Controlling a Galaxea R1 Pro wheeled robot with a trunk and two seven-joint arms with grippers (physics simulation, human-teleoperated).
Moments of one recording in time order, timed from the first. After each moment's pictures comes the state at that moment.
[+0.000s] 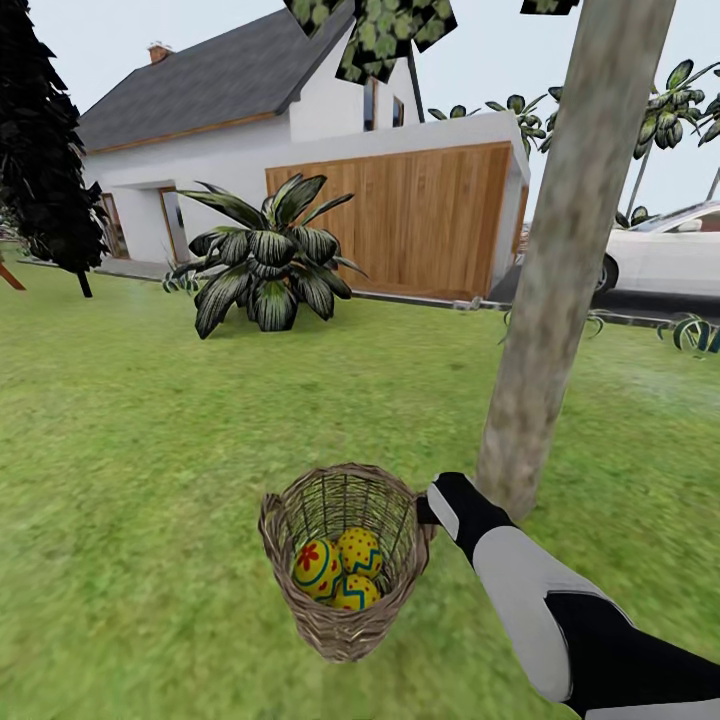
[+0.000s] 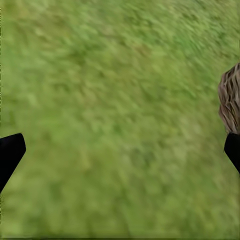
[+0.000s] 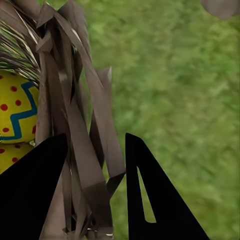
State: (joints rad) left arm 0.23 0.15 0.18 -1.02 0.60 -0.09 -0.17; right arm -0.97 0.17 -0.10 -0.33 -0.02 0.65 -0.30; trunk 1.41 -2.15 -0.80
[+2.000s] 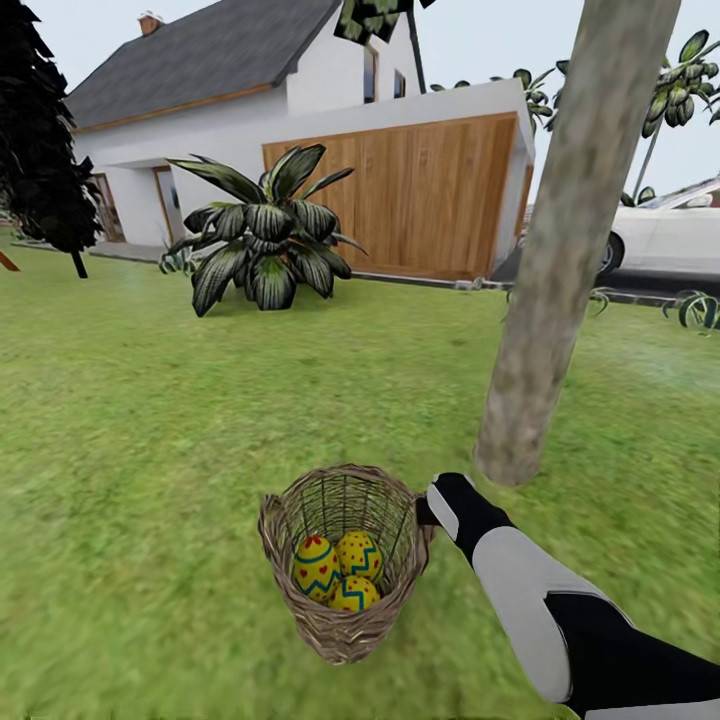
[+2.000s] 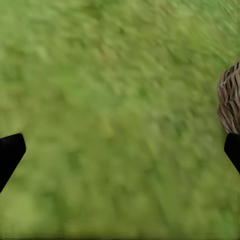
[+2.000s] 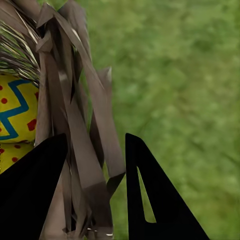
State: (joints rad) left arm 0.23 0.15 0.18 -1.01 0.60 -0.09 -0.18; right arm -0.97 0.17 -0.10 -0.33 -0.02 0.65 -0.30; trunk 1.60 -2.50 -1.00
